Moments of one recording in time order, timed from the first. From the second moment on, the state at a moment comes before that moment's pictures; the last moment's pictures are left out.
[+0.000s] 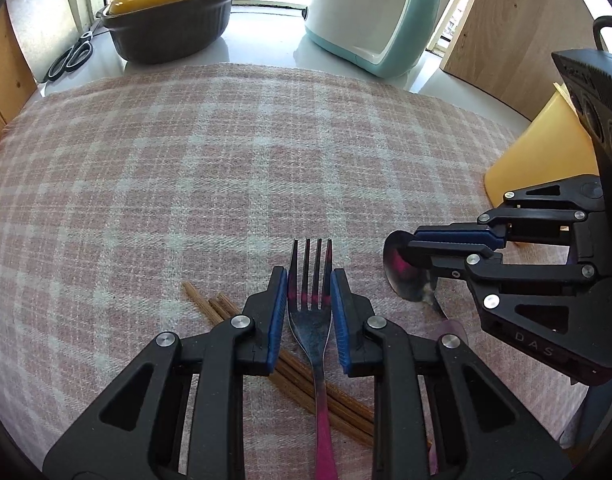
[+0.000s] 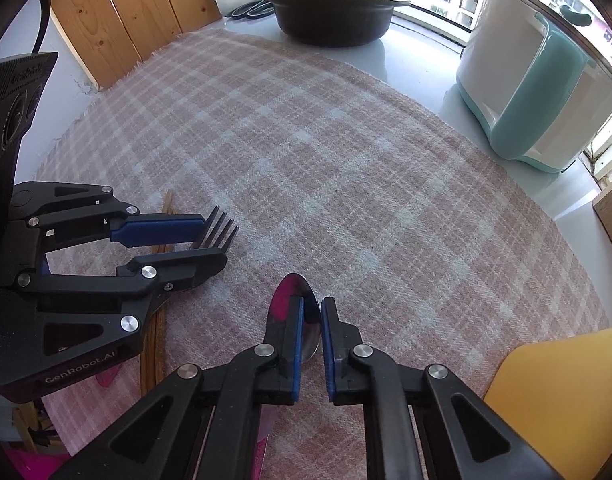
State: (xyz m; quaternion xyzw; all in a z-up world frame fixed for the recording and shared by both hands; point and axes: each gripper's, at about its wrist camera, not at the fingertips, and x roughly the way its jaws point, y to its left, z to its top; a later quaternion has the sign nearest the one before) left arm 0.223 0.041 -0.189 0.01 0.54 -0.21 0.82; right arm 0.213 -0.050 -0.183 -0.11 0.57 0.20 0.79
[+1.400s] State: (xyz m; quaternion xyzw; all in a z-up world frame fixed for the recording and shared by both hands) left arm 0.218 0.032 -0.191 0.03 0.53 -0.20 0.82; right arm 0.204 -0.049 -0.179 -0.10 0.58 0.21 0.78
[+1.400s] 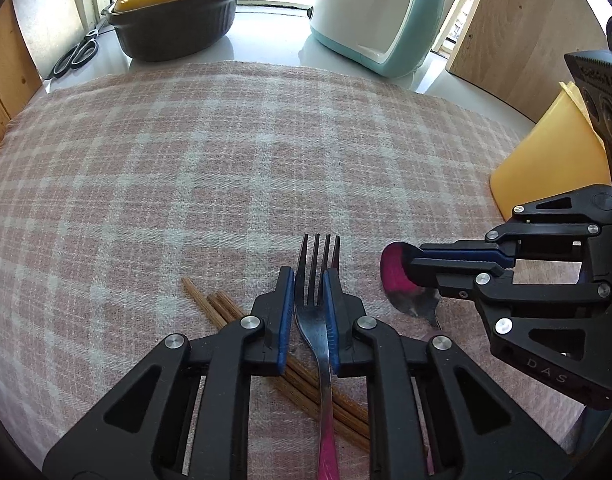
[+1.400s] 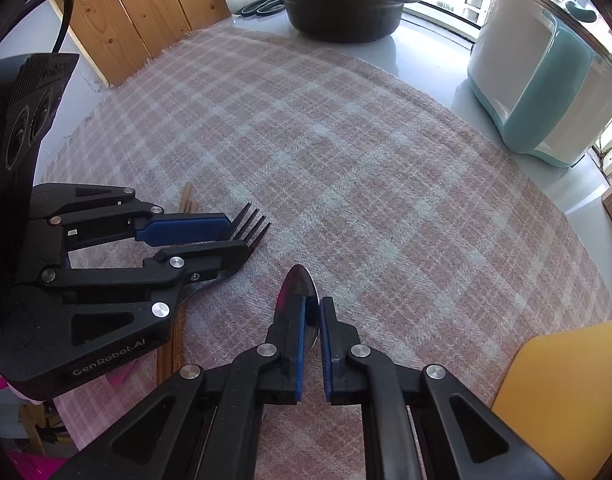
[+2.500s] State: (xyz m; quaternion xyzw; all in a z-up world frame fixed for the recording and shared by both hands) left arm 0.181 0.030 -0.177 0.02 0.51 -0.18 0.84; right arm 0.189 -0.049 -0.177 -0.08 0.58 0.20 0.79
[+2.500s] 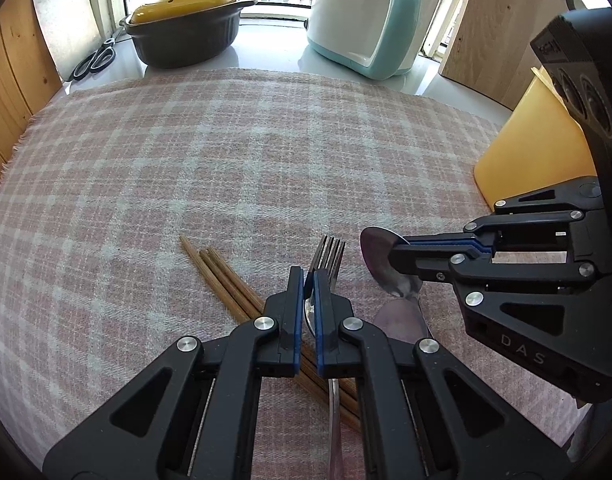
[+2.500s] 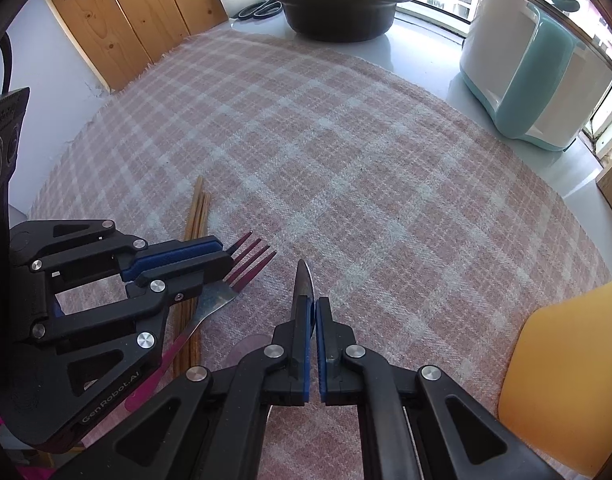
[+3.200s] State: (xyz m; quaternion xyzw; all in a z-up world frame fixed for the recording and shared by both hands) left arm 0.169 0.019 -0.187 0.03 0.53 -0.19 0.83; right arm 0.187 -0.050 -0.182 -0.07 0.59 0.20 0.78
